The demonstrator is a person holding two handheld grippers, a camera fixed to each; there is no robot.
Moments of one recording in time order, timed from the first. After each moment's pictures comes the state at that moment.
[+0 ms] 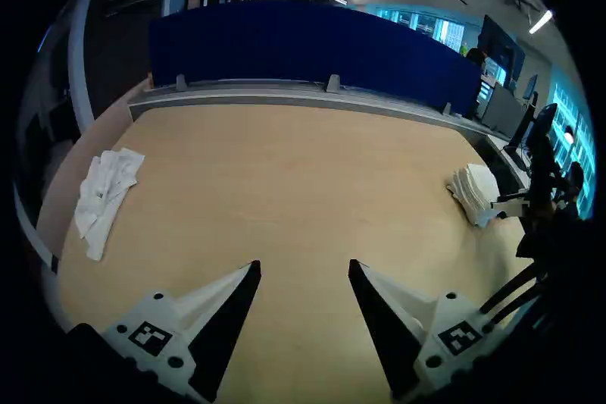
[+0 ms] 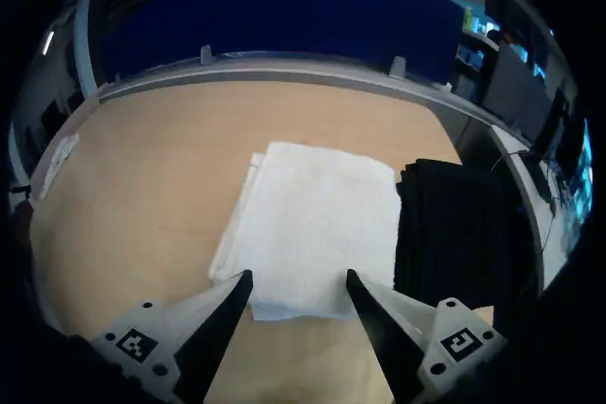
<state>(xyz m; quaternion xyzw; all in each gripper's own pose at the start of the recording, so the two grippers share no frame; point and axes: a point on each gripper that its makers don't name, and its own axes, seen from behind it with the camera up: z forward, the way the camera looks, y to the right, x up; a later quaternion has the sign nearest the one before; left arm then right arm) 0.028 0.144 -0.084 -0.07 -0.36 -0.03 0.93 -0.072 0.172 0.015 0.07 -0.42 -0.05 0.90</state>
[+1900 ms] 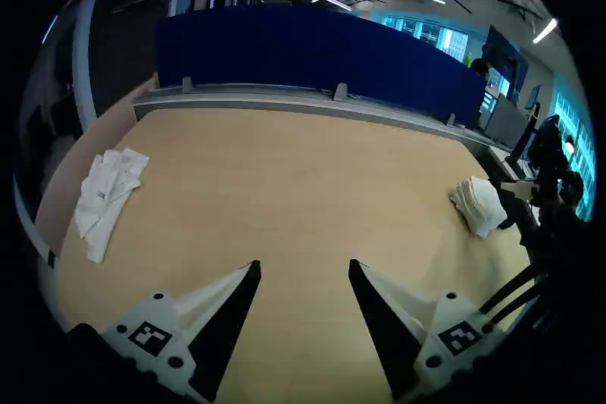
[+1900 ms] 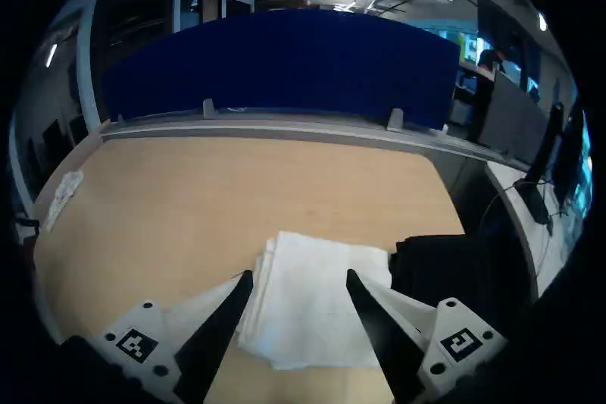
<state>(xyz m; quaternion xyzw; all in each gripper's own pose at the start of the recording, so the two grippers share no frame) 0.032 0.128 -0.075 -0.07 -0.35 -0.05 0.93 0.012 0.148 0.064 0.07 -0.33 -0.03 0.94</state>
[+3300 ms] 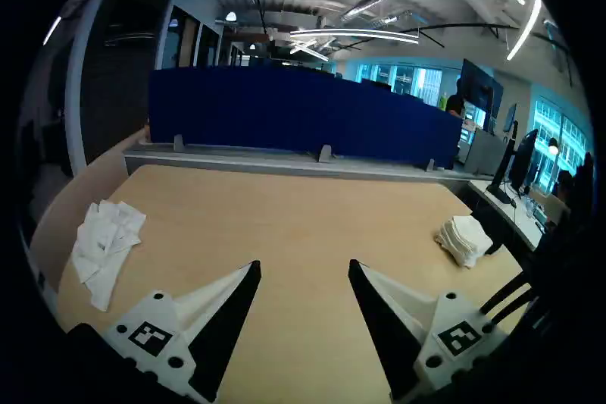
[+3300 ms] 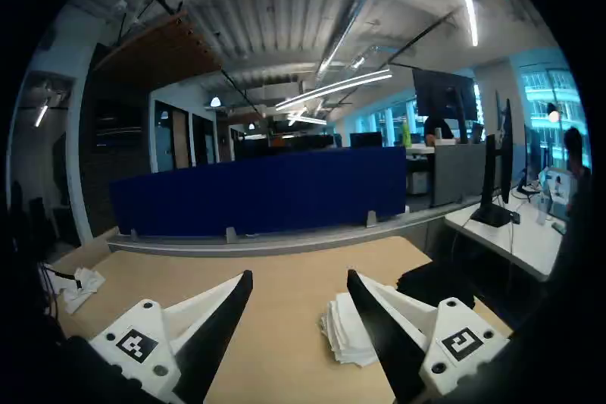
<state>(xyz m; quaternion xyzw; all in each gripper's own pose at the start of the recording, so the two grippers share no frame) 0.097 0.100 -0.046 -0.11 -0.21 -0.06 0.97 0.175 0.021 -0.055 -0.02 -0.07 0.05 1.00</state>
